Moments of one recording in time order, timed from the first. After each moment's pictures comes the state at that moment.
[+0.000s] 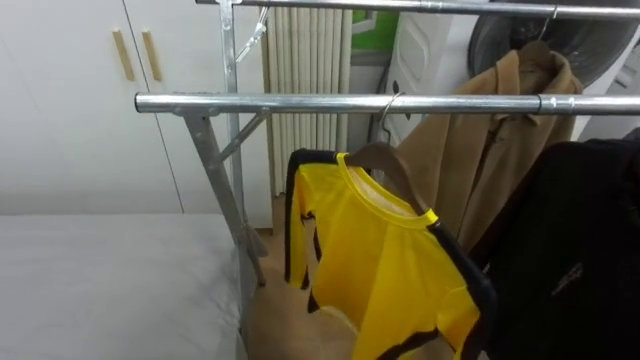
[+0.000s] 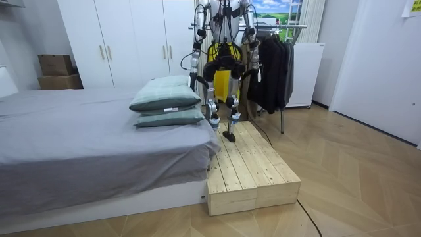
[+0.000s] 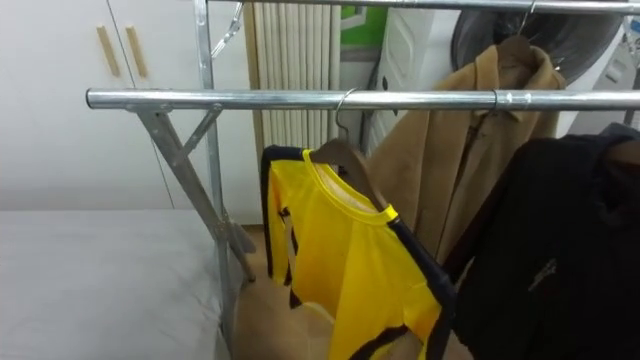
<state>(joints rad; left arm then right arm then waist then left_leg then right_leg) 0.29 0.18 0.16 1.22 0.27 0.21 -0.08 0.26 -0.19 -0.14 1.15 0.33 -0.11 0.05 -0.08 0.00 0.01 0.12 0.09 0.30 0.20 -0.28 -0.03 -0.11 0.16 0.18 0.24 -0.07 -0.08</state>
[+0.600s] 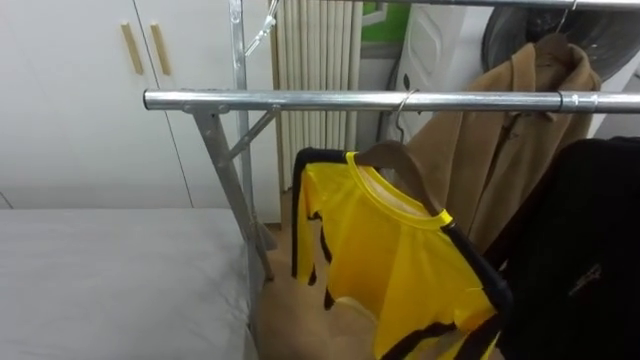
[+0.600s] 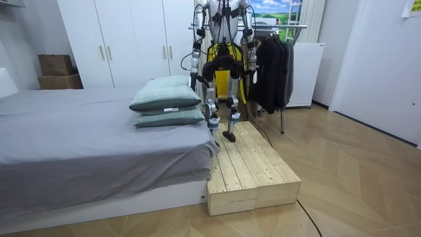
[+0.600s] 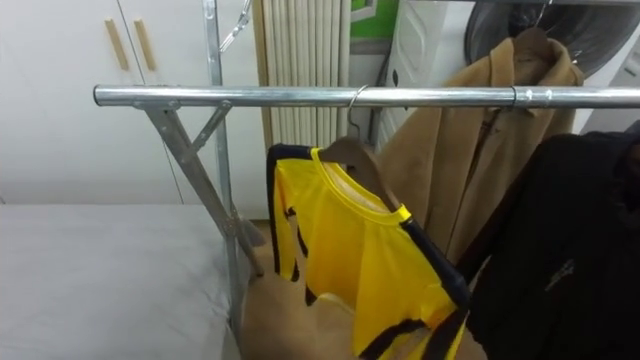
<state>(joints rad) 0.27 0.17 0.11 1.26 0.27 0.20 -0.08 0.20 -0.18 -0.12 1.25 0.44 -0.09 0.13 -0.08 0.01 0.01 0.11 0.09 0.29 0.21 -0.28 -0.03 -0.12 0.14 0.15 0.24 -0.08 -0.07</state>
